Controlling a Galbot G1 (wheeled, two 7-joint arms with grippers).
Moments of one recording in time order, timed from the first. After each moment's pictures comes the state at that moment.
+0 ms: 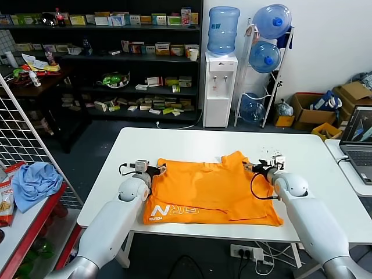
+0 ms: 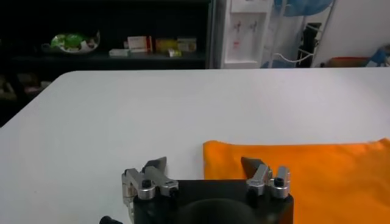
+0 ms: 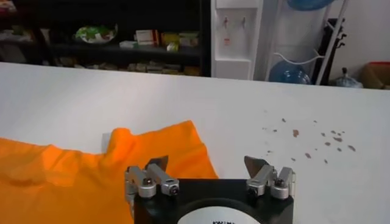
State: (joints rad) left arm 0.58 -1.32 -0.05 -1.06 -0.49 0.37 -0.13; right arm -0.57 1.11 0.17 1.02 0.53 -0.41 -0.16
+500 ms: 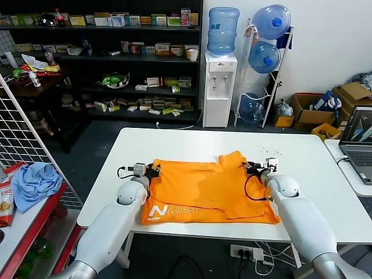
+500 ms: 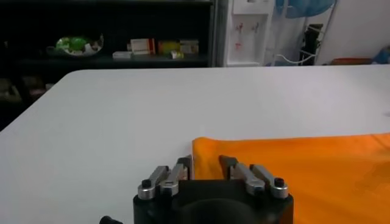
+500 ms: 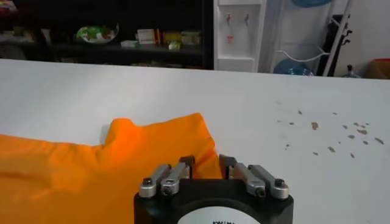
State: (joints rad) left arm 0.62 -1.30 -0.05 -1.10 -0.49 0.36 -0.14; right arm -0.56 1.16 0.18 0.95 0.49 -0.36 -0.16
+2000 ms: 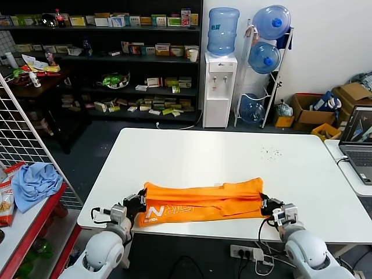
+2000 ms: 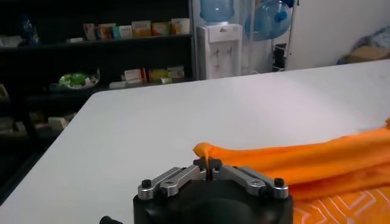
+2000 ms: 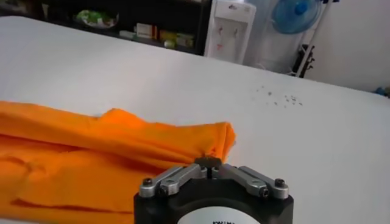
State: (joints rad) left arm 1.18 -1.07 -0.18 -1.76 -0.42 0.29 -0.17; right arm -1.26 0.95 0.33 1.75 0.47 -0.40 0.13
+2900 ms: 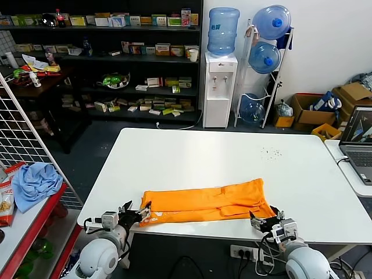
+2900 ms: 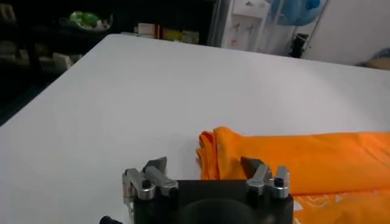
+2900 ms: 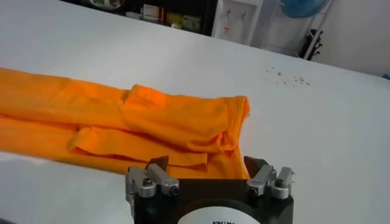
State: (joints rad) left arm 1.23 -1.09 -0.23 -1.76 -0.68 0.38 -0.22; right arm -1.37 0.94 0.34 1.85 0.48 -0.45 0.18
